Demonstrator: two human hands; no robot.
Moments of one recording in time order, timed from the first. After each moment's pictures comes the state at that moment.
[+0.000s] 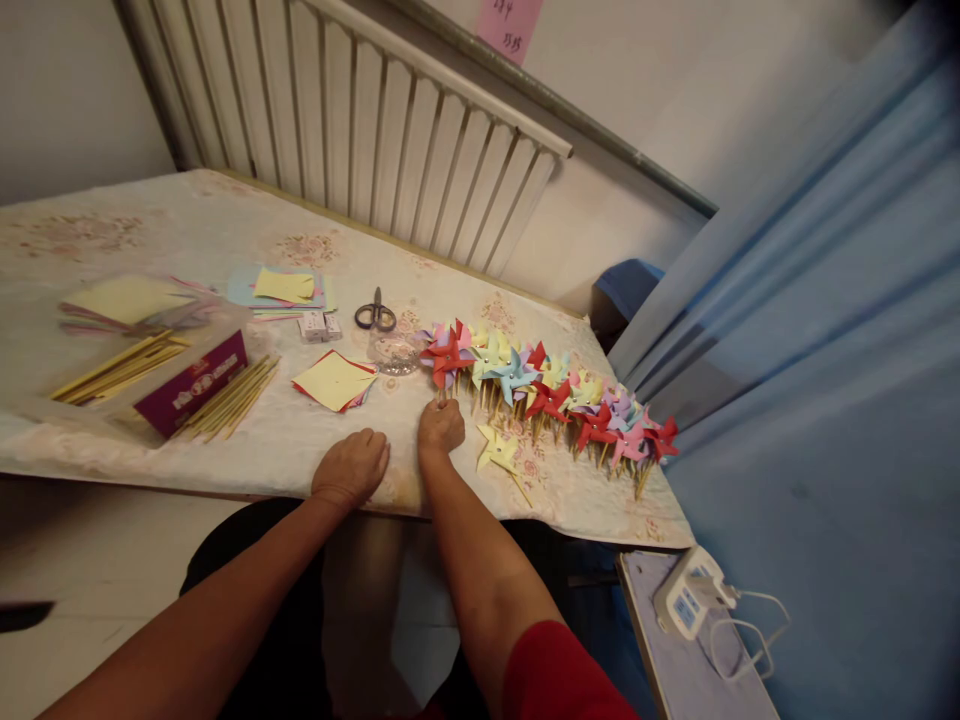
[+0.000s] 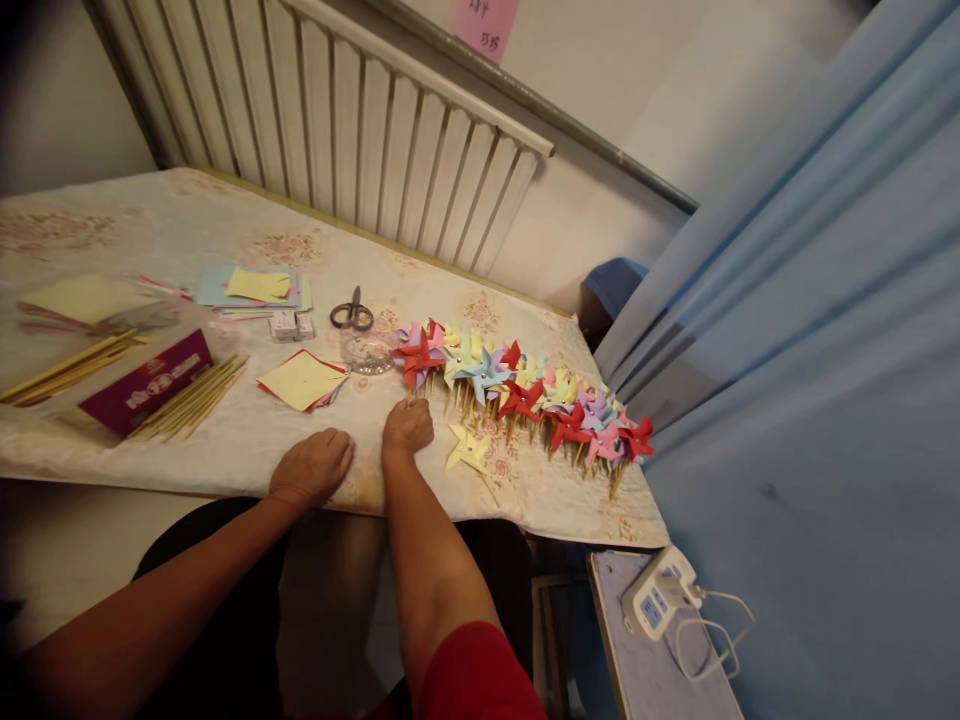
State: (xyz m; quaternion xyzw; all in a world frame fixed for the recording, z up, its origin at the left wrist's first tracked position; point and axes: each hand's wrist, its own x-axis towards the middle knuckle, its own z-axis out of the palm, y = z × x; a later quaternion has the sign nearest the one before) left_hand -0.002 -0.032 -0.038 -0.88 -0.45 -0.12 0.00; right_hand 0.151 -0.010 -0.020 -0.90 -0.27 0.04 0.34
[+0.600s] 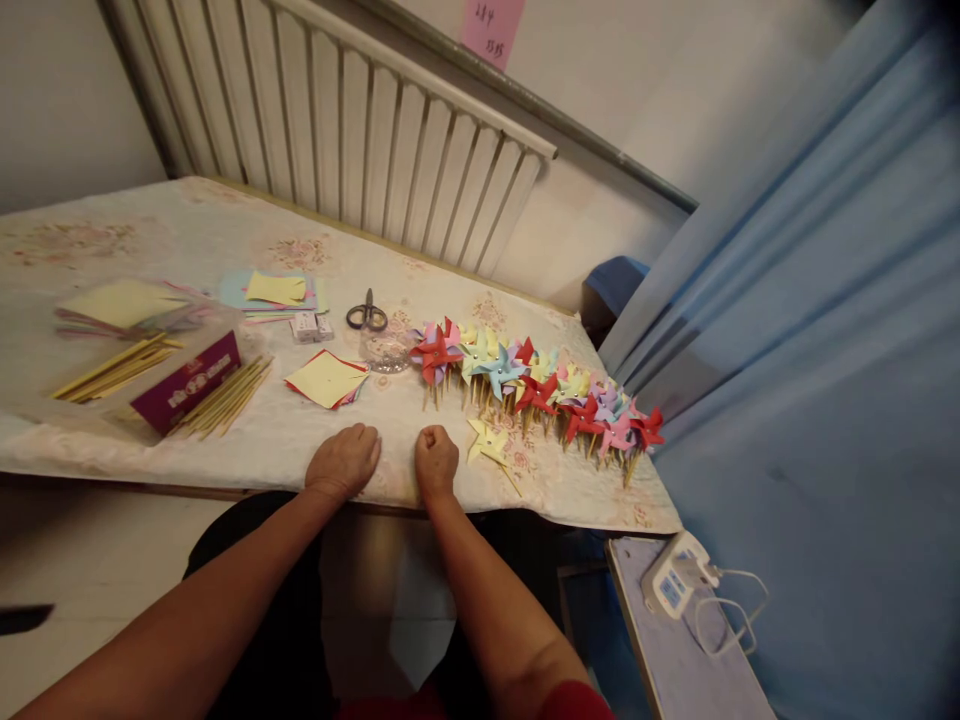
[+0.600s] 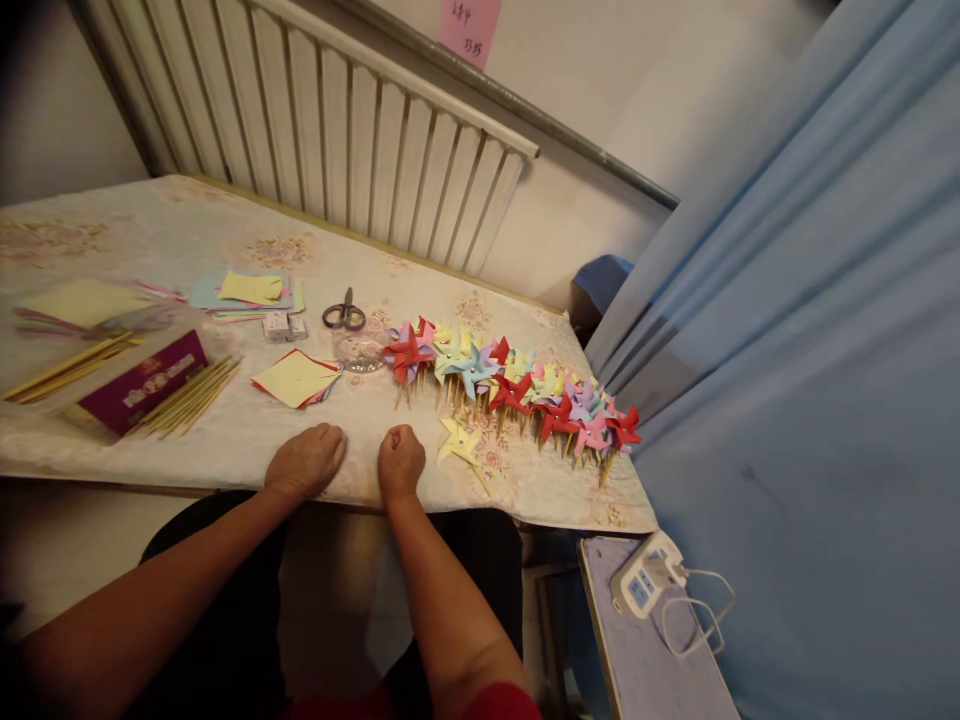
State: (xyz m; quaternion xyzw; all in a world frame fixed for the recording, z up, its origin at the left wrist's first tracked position) left_hand -0.002 -0.032 -0.036 -0.88 -0.46 -0.12 0.00; right_hand 0.152 -0.087 -0.031 -0.82 -0.43 0.08 0.35
